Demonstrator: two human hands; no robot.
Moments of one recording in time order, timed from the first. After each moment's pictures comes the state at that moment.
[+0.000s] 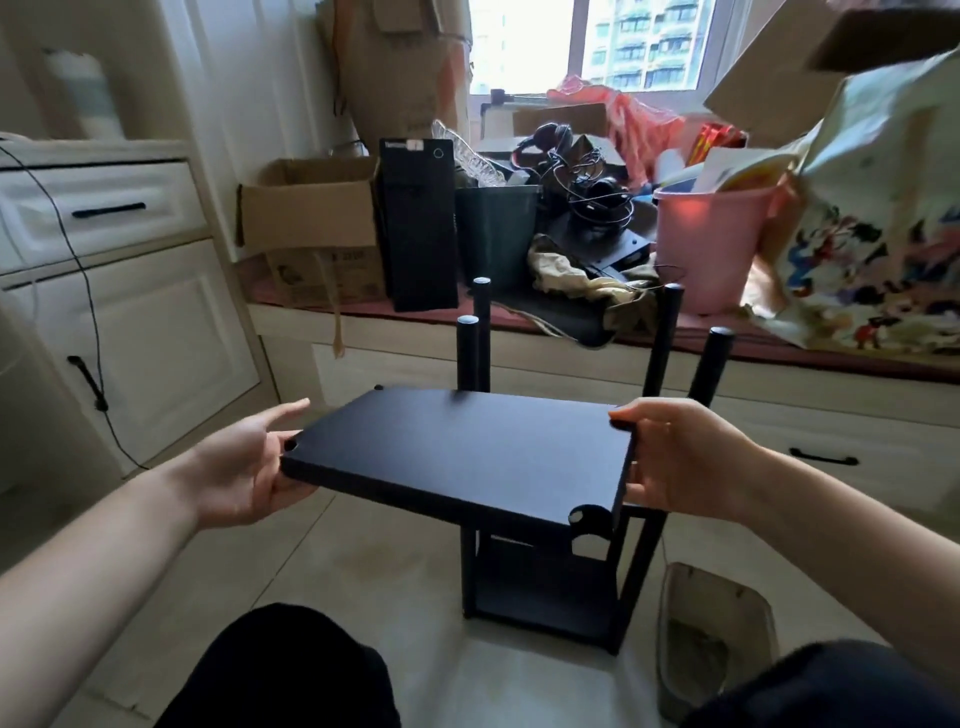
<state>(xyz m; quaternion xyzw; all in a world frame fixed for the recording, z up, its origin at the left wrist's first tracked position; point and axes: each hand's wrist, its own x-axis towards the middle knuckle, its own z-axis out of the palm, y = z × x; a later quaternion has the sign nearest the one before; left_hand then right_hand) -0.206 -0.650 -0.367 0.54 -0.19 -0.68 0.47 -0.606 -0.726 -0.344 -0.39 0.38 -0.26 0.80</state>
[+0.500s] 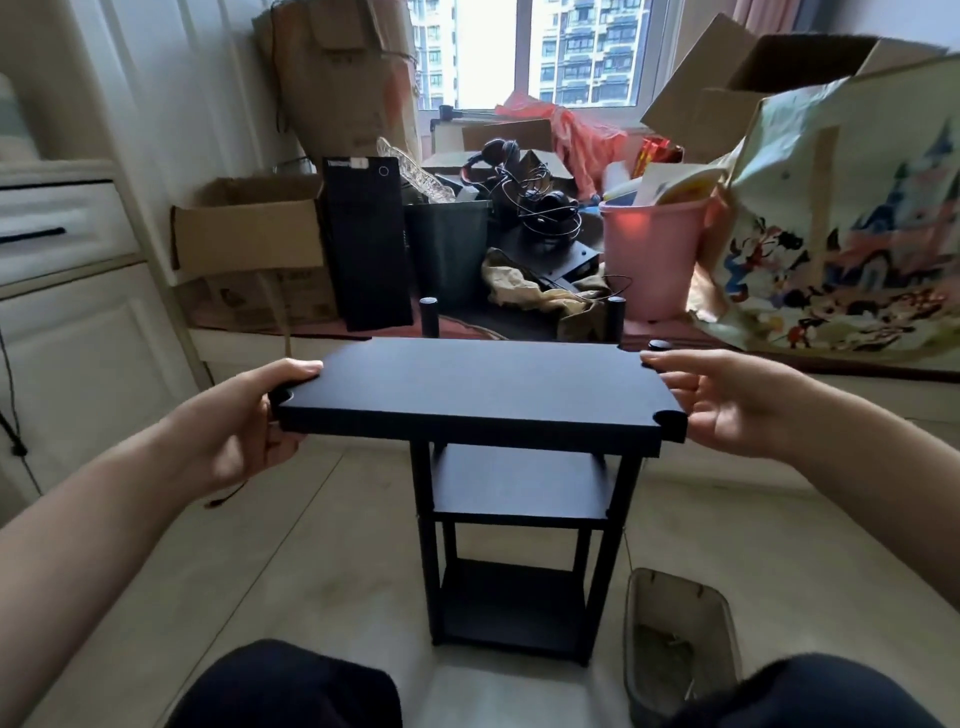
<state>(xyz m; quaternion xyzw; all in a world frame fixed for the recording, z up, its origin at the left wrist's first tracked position) -0.265 -0.686 -0.310 0.57 -0.35 -0.54 0.52 -0.668 -0.749 -0.287 -0.38 0.45 -0.40 0.70</state>
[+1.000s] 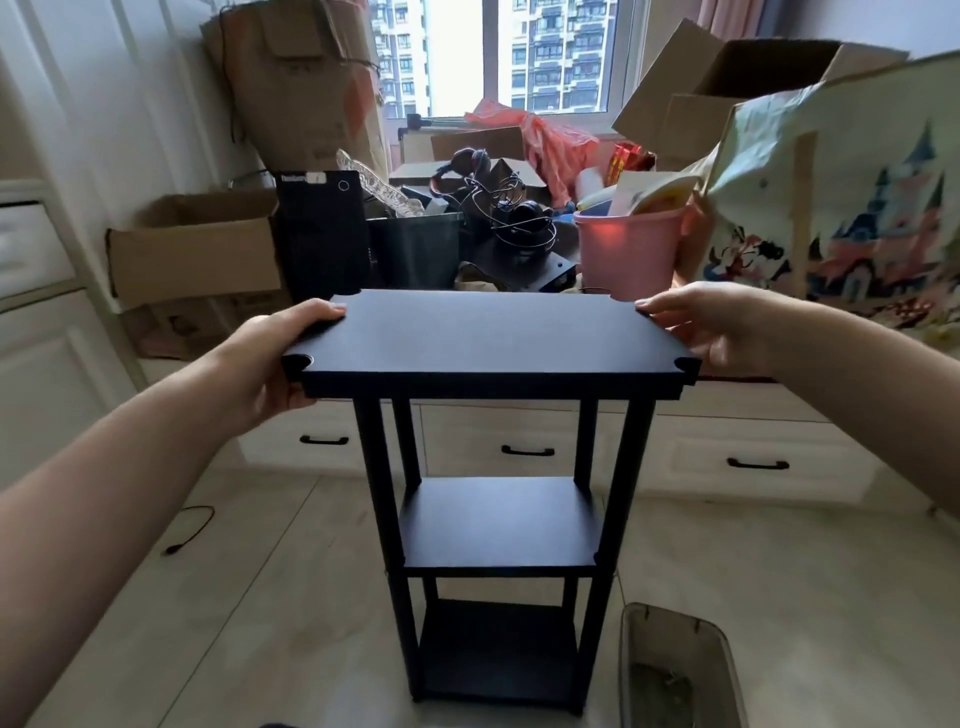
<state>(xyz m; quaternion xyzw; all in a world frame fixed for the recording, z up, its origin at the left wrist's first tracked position) -0.316 -0.780 -0.253 0.57 -0.42 -0.46 0.53 -0.682 -0.843 -0.233 -0.48 0.56 -0.40 0.55</state>
